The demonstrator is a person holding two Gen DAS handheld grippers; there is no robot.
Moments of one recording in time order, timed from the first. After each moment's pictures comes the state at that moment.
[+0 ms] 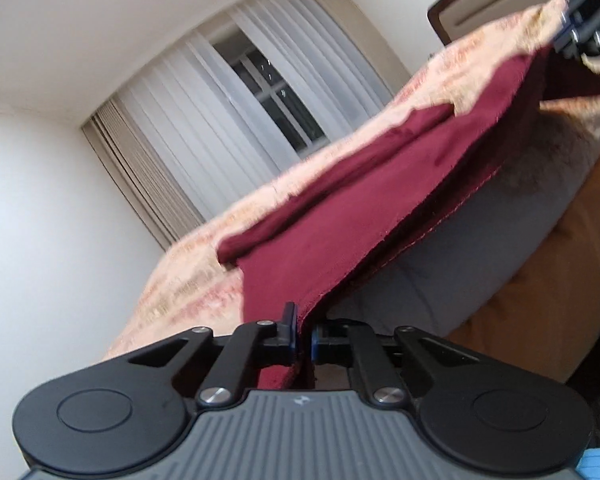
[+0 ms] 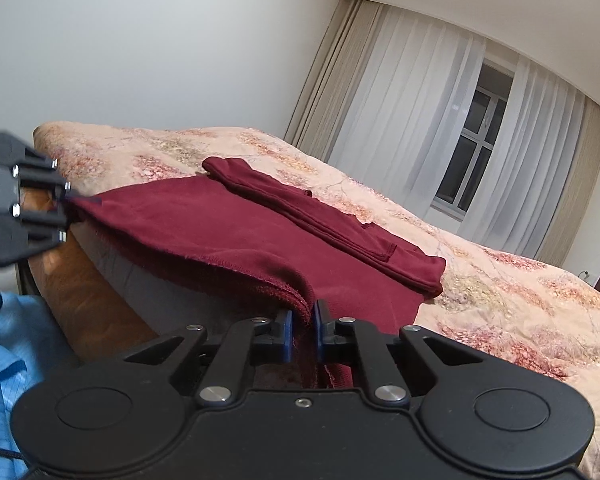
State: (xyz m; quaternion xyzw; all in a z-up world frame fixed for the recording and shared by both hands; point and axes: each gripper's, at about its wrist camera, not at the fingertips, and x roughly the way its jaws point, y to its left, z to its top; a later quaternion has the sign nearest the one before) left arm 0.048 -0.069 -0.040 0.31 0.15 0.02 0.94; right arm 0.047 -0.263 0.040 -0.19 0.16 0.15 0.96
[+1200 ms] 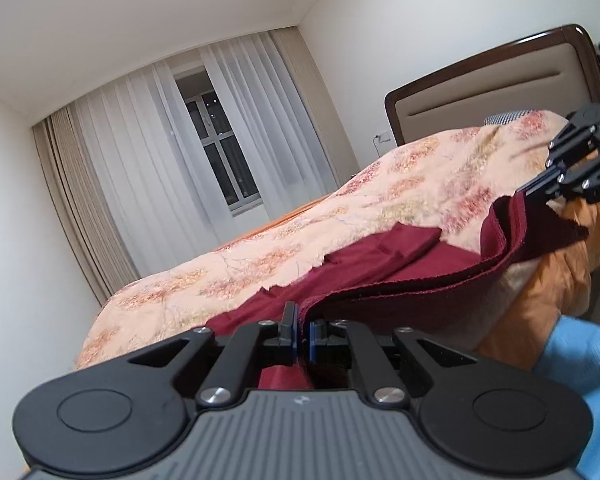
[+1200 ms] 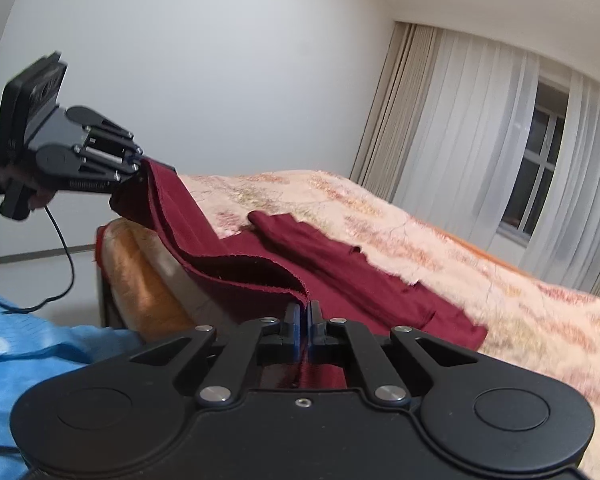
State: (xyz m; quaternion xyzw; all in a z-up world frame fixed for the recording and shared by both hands) left arm 0.030 -0.004 0.098 0.22 0.12 -0.13 0.96; right arm 0.007 -0.274 0.131 -0.17 0.15 0.27 0.94
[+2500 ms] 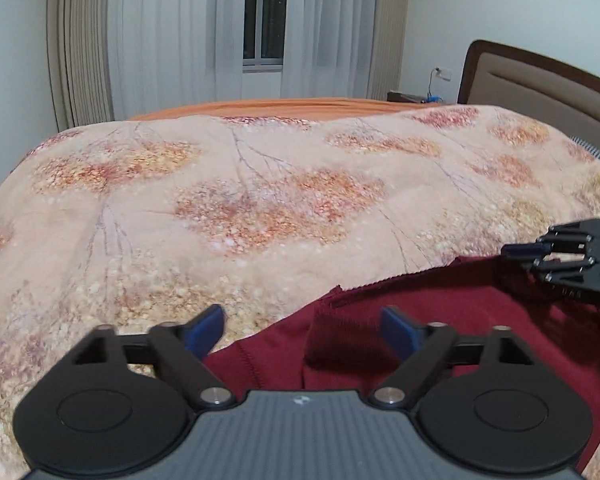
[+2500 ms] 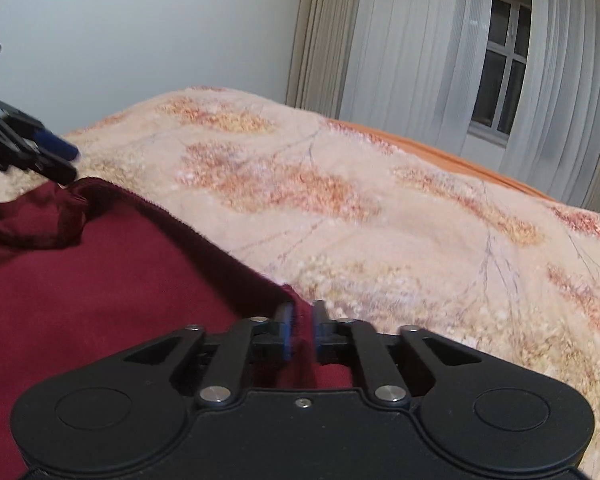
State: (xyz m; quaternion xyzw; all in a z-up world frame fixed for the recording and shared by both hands) left arm 0.449 0.074 0.057 0.02 0.34 -0.13 0.93; right arm 0.451 -0.279 0.029 -0.11 0.29 0.19 0.93
